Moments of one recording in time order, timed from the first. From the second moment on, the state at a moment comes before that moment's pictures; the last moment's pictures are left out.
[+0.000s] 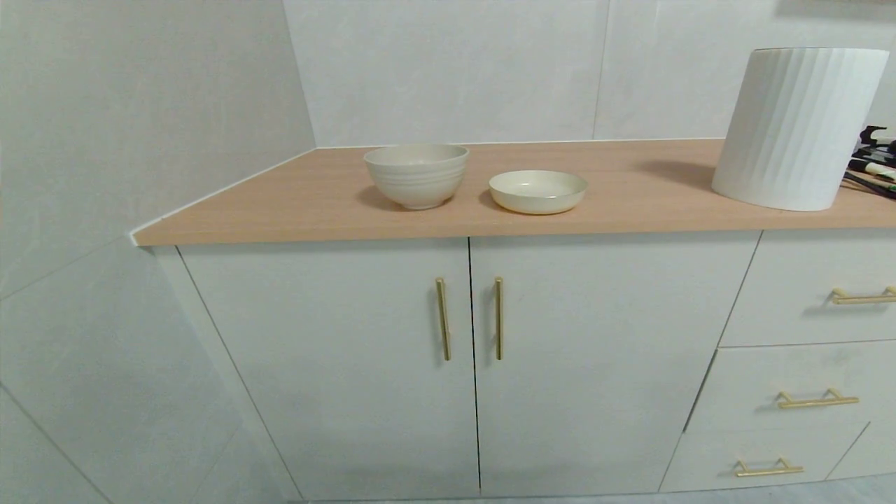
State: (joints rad) left arm 0.00 0.00 0.00 0.00 0.02 0.00; right arm 0.00 0.00 0.00 -0.01 0.05 -0.01
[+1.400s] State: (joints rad) left arm 0.00 0.00 0.00 0.00 0.02 0.00; right arm 0.01 0.01 -0.04 0.00 0.11 -0.03
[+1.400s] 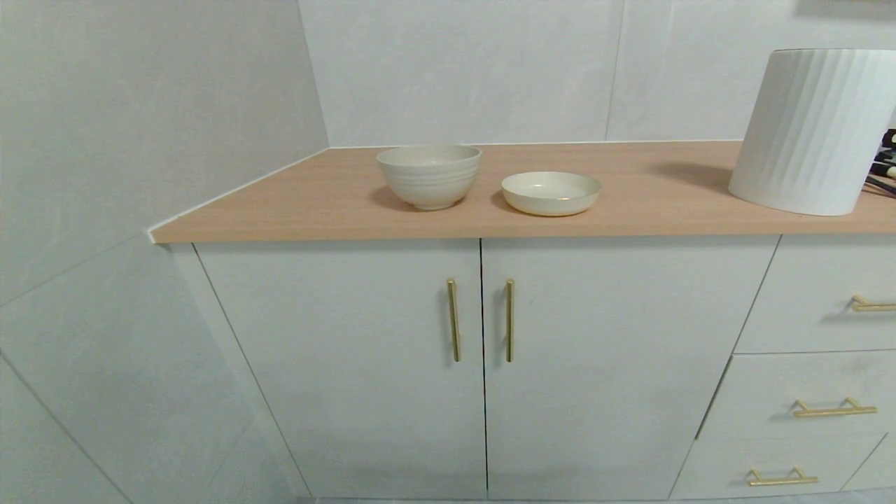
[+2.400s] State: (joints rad) left arm 0.00 0.00 0.00 0.00 0.02 0.00; right arm 0.45 1.21 -0.61 -0.32 0.29 0.12
